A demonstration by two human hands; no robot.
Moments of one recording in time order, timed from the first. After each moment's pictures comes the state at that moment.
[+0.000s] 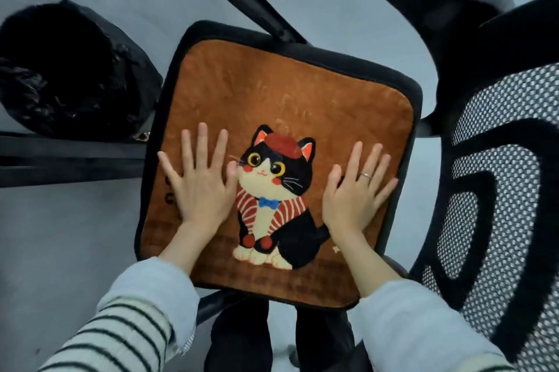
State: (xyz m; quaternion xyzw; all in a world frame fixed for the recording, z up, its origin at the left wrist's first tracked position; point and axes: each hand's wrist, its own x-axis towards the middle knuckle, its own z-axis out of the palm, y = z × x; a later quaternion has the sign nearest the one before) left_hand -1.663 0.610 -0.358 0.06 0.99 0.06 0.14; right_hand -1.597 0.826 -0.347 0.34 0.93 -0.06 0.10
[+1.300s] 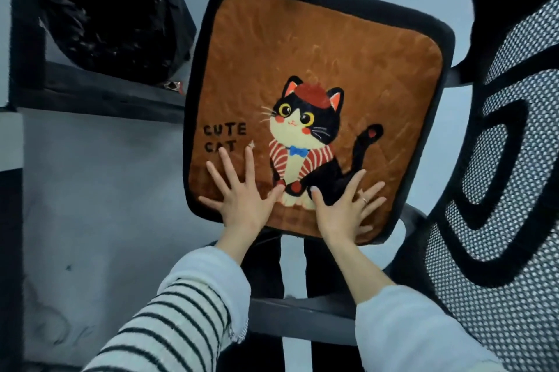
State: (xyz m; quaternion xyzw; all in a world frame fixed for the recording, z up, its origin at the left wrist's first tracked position) left_hand -1.545 0.614 -0.325 -0.12 0.91 0.10 0.38; right_hand -1.517 0.766 -0.306 0.45 0.79 -0.26 0.32
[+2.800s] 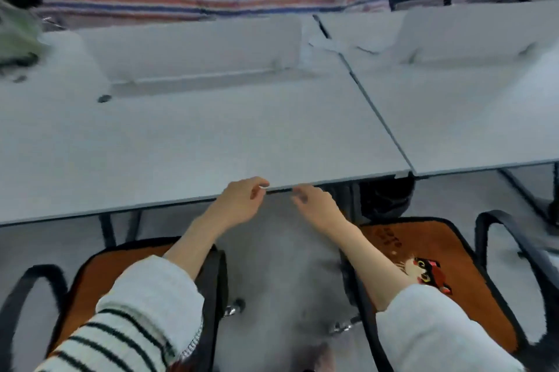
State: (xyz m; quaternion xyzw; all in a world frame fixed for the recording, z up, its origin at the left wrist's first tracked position) left_hand -1.205 0.542 0.095 -0.46 0.83 0.31 -0.05; right_hand -1.361 0.624 0.084 -0.49 0.77 -0.22 0.34
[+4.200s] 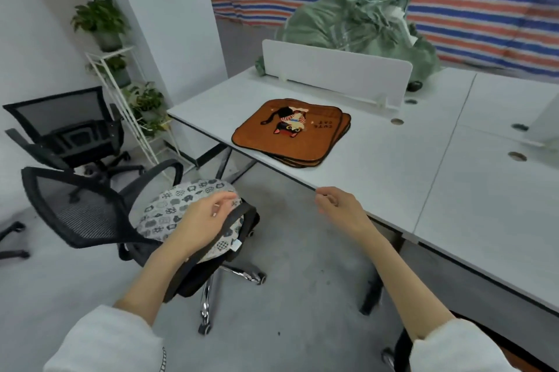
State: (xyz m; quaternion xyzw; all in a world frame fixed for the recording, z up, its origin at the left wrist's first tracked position) left_hand -0.200 0.509 0.164 -0.77 0.54 0.20 -0.29; right_hand -0.443 0.393 0.146 -0.70 0.49 -0.22 0.47
